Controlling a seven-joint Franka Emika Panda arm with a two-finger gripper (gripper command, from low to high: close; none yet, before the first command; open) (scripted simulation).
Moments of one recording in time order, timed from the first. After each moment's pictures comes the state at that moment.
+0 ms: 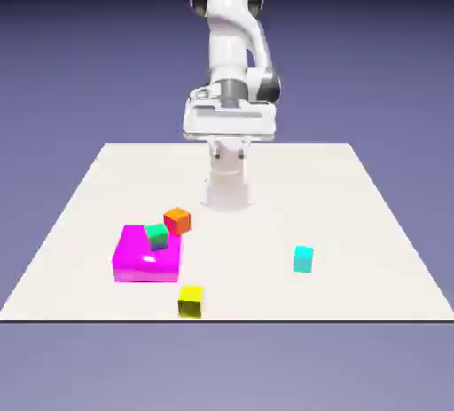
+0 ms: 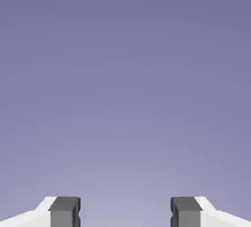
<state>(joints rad) 0.04 -0.53 -0.03 -2.79 -0.02 3.02 0.69</state>
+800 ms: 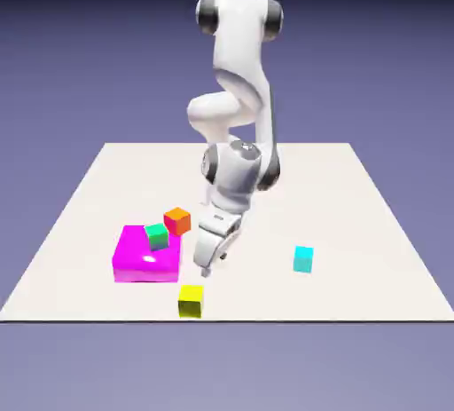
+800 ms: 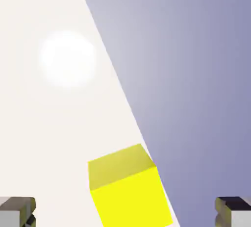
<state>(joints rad) 0.54 0.34 -0.57 -2.34 -0.32 2.63 -0.24</state>
